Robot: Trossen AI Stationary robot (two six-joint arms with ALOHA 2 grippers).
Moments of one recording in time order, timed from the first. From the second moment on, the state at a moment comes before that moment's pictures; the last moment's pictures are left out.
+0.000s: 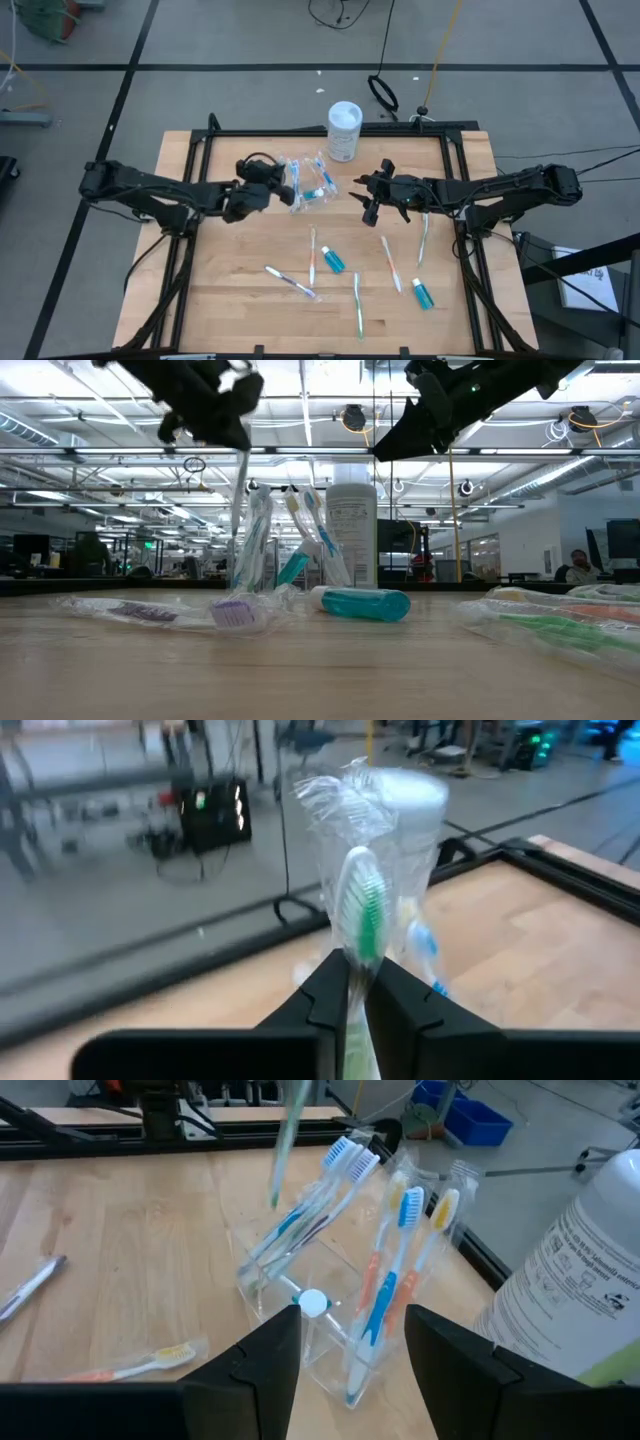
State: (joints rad) left arm -0.08 1.27 0.82 -0.07 -0.98 -0.52; right arm -0.01 1.22 0.74 0.07 0.36 0.05
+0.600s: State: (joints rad) left arm 0.05 1.48 0.78 -0.05 -0.63 -0.61; right arm -0.01 1.22 0.74 -0.26 0.36 0.27
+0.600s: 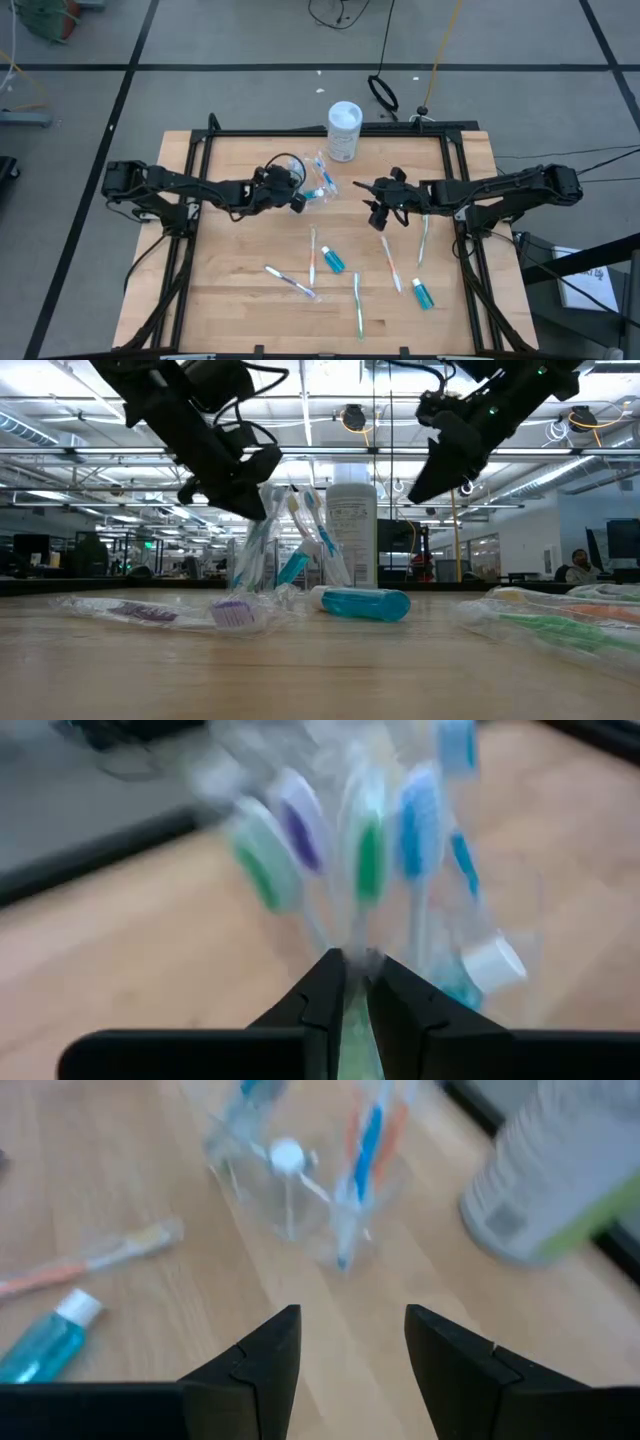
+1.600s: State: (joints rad) left arm 0.07 1.47 0.78 -0.10 -0.44 -0.50; right arm 0.00 1.12 0.69 -1.12 0.30 1.27
